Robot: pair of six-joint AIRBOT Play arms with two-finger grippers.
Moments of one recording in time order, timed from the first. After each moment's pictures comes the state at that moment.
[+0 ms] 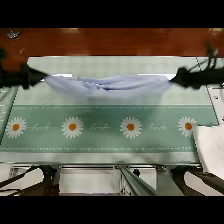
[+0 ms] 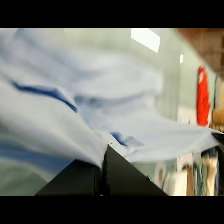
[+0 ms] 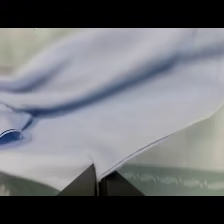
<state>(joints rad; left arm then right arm) 0.42 -1.26 1.14 0.42 -1.26 -1.11 -0.16 -1.17 1.23 -0.92 1.13 1.47</state>
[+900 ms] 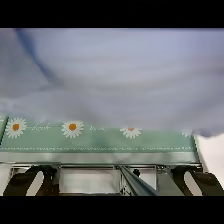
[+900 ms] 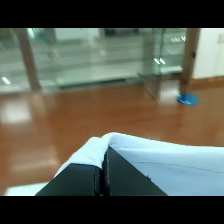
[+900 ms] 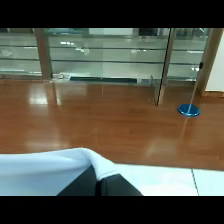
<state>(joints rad) 0.09 -0.61 1.84 1.34 -1.24 -1.43 -0.16 -0.63 2.03 -1.34 1.52 1.56</state>
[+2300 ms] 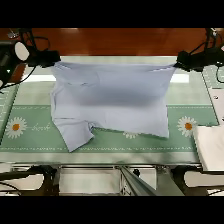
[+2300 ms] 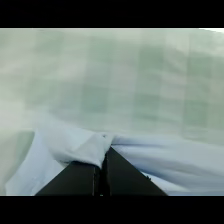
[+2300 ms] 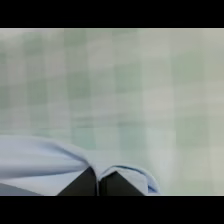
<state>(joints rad) -0.06 -1.51 1.44 1.56 -0.81 -1.82 -0.16 -1.56 1.54 -1.11 1.06 1.51</state>
